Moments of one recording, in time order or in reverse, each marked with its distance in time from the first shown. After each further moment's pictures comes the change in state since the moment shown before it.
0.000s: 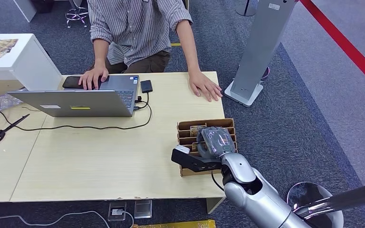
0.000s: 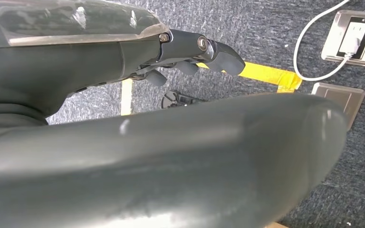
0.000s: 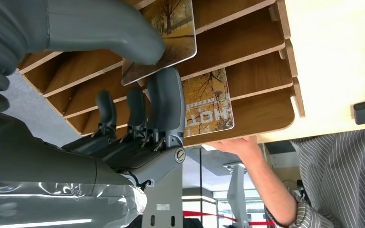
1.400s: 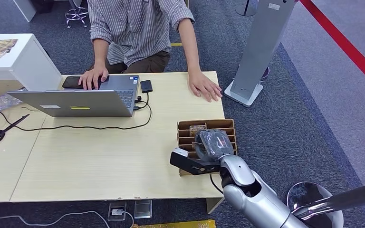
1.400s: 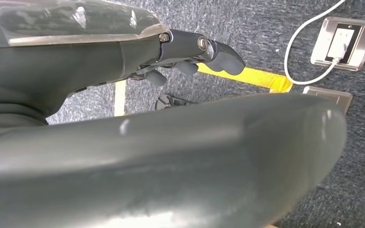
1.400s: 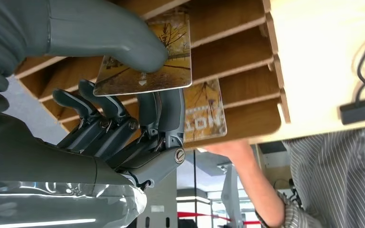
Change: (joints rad) left arm 0.000 0.000 0.000 0.000 -0.002 0.009 -0.034; right arm 0.009 0.000 0.011 -0.007 -0.013 -0.025 -0.020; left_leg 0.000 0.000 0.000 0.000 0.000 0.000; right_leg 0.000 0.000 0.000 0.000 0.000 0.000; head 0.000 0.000
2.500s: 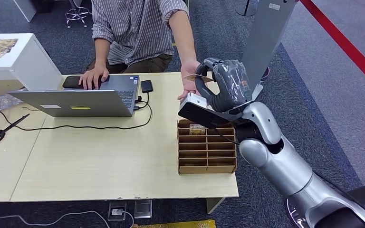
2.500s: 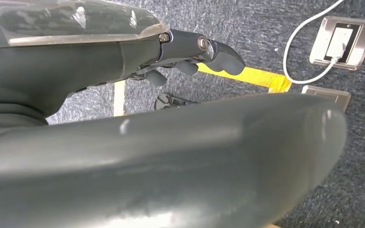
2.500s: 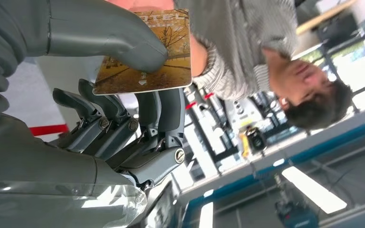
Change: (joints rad) left arm -0.001 0.002 -0.005 0.000 0.003 -0.008 -0.003; right arm -0.317 -0.063 -0.026 -0.151 -0.182 -0.223 -0.199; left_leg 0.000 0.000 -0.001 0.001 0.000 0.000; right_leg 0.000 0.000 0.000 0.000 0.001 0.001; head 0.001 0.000
